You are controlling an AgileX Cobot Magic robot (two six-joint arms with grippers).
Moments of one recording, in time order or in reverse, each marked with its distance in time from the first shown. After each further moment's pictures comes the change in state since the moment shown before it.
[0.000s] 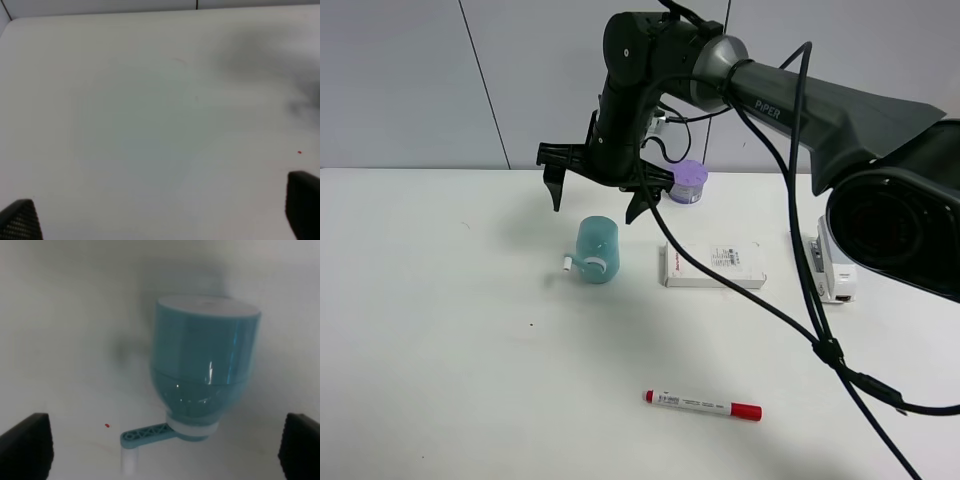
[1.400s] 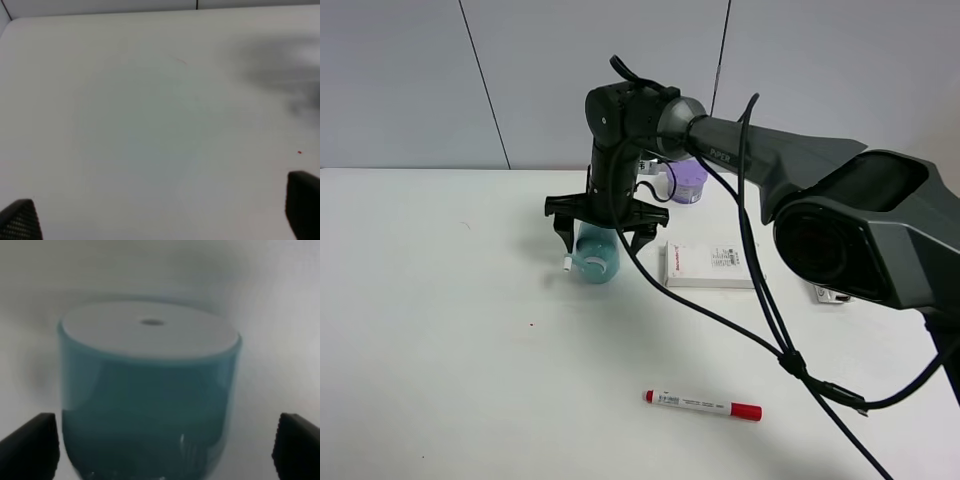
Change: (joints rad) left arm 0.000 0.000 0.000 0.000 0.000 0.000; right arm 0.022 0.144 -0.001 -0.079 -0.025 0.027
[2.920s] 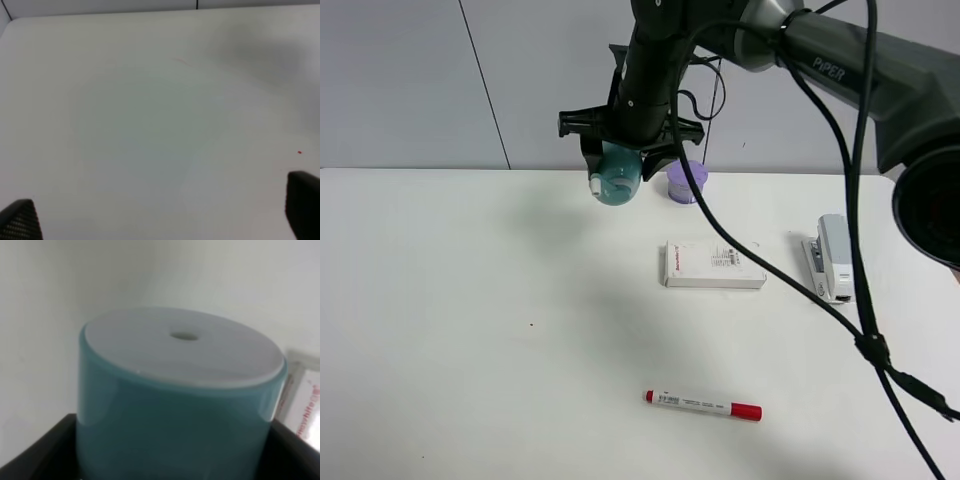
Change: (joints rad) left arm 0.000 0.000 0.000 0.000 0.000 0.000; right arm -0.049 -0.289 0.069 -0.044 0.026 -0.197
